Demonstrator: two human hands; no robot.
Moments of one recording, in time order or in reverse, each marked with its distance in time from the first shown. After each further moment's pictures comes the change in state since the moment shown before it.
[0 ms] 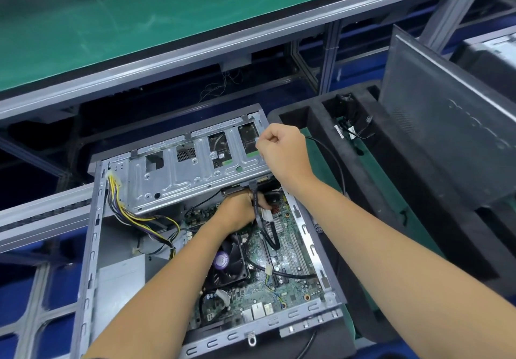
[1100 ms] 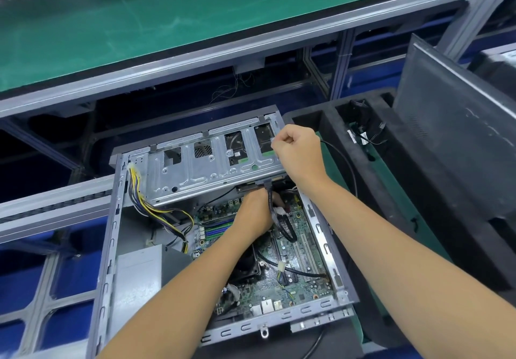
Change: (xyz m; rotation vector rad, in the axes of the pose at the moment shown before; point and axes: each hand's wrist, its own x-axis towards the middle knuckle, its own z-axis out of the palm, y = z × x) left_hand -0.002 0.002 0.019 0.178 0.178 0.043; right_hand 0.000 0.002 0.004 -0.060 0.002 -0.028
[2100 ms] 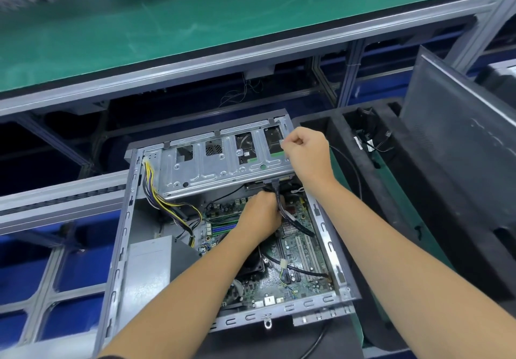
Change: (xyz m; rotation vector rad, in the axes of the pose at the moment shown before) left_hand -0.011 0.004 0.000 0.232 0.063 0.061; right_hand -0.006 -0.005 -0.003 0.001 0.006 0.023
